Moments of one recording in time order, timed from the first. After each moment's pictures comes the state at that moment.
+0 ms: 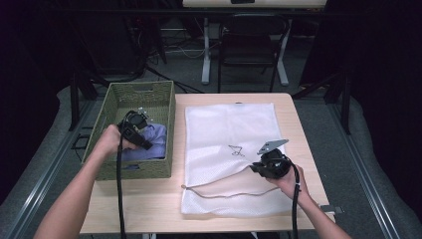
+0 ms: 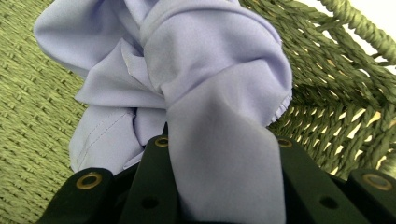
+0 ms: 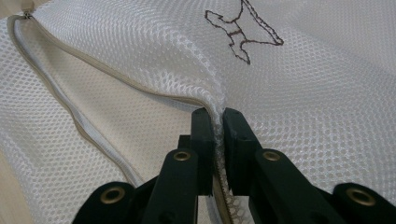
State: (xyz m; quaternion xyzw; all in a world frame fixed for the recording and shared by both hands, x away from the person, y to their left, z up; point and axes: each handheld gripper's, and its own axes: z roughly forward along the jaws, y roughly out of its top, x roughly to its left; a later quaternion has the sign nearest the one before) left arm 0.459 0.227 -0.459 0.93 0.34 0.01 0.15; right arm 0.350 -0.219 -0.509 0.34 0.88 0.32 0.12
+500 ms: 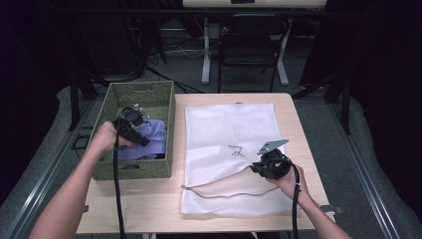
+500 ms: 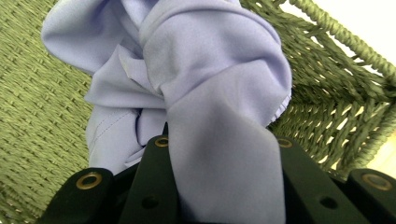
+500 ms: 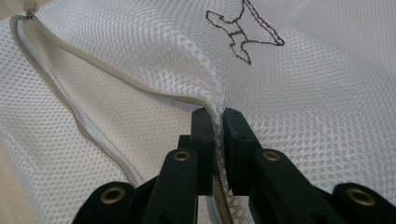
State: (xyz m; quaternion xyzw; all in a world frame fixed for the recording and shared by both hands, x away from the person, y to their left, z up) left arm 0.455 0.232 -0.441 0.93 0.33 0.03 0.16; right arm 0.349 -0.219 -0.508 0.34 0.88 0.32 0.12
